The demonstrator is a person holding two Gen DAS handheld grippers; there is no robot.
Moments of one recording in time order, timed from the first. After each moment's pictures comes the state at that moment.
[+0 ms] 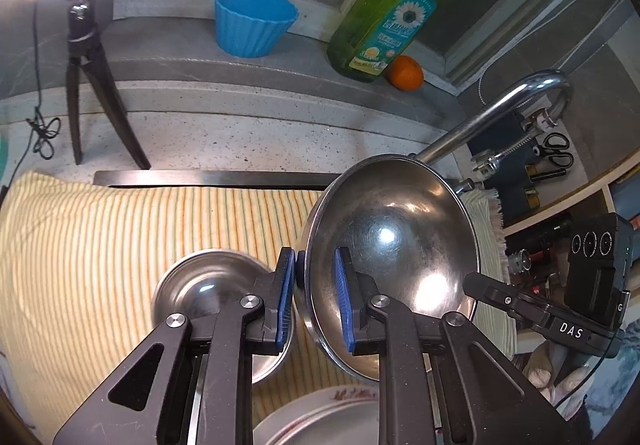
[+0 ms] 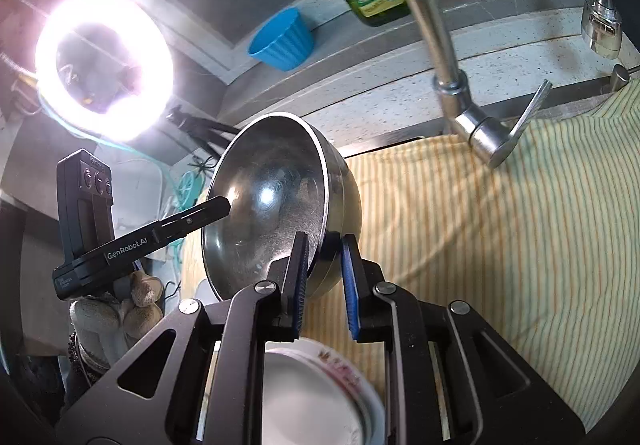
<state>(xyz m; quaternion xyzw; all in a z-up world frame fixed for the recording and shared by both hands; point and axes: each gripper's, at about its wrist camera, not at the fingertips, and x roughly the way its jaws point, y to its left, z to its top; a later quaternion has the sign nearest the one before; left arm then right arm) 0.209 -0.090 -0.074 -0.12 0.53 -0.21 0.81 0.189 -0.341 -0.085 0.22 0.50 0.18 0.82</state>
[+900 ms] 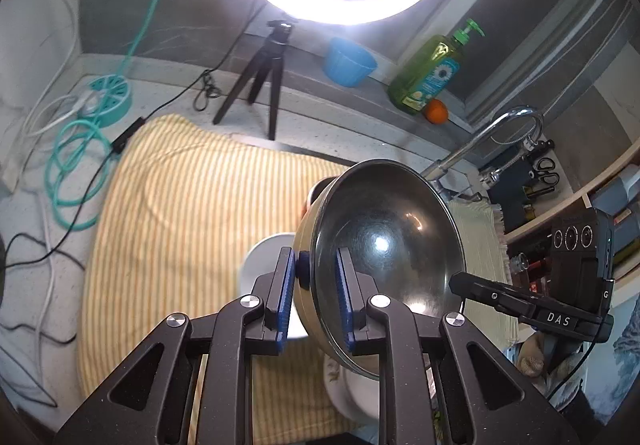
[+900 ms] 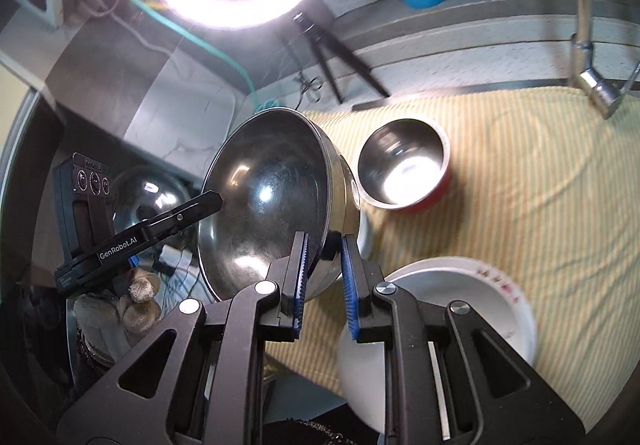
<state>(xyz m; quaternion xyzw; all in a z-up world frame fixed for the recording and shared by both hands) 0.075 0.047 -0.039 -0.17 0.48 -0.13 0.85 0.100 -0.201 -0.067 0.18 0.51 0.30 0.79</state>
